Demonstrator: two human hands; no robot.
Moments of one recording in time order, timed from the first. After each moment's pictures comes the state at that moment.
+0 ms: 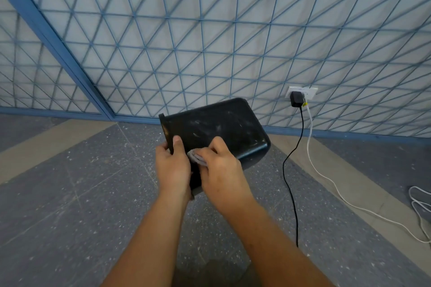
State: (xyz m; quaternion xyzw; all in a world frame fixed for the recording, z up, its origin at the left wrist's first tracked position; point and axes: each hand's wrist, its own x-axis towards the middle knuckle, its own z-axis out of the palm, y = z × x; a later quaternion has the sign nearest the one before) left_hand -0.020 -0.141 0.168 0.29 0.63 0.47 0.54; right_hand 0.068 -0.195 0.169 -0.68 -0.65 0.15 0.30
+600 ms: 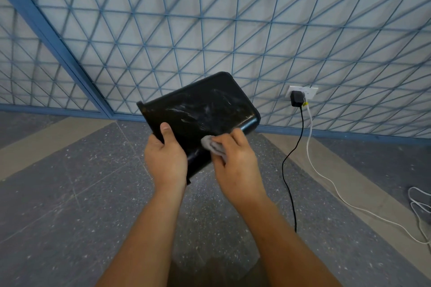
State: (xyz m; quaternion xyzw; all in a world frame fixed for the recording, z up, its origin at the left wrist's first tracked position) left_hand -0.017 -0.131 0.179 0.37 0.65 0.53 0.41; right_hand 0.096 -0.193 0.165 -0.68 -0.60 0.12 0.40
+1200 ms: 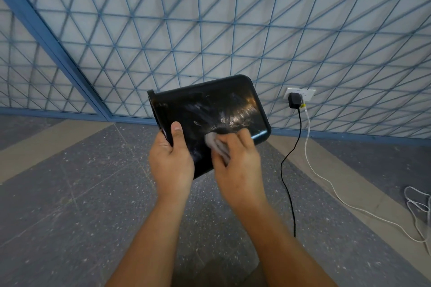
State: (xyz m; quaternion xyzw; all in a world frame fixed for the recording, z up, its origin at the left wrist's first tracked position) left_hand -0.017 -0.142 0.192 0.46 0.64 0.50 0.36; right_hand 0.091 -0.197 0.182 -0.70 -0.56 0.10 0.43
